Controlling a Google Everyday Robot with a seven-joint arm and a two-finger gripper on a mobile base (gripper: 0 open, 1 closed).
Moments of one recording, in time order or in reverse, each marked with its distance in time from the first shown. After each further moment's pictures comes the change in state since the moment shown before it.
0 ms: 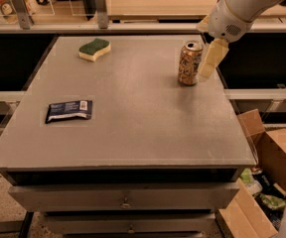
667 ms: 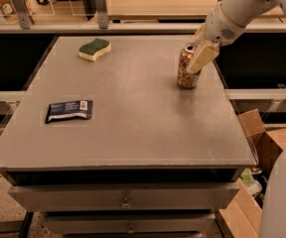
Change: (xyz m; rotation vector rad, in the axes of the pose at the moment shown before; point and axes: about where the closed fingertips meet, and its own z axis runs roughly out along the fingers) arm 0.000 -0.013 0.024 -0.035 -0.048 0.002
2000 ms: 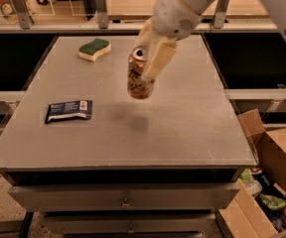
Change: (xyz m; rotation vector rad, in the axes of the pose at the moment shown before) arm -0.148 0.095 -0.012 -0.170 -0.156 -0.346
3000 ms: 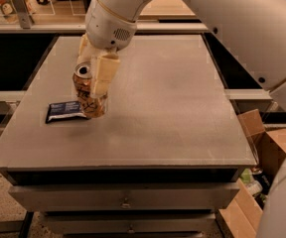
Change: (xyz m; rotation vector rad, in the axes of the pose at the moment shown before) arm -0.112 0.018 0.076 -0.165 -0.016 -0.189
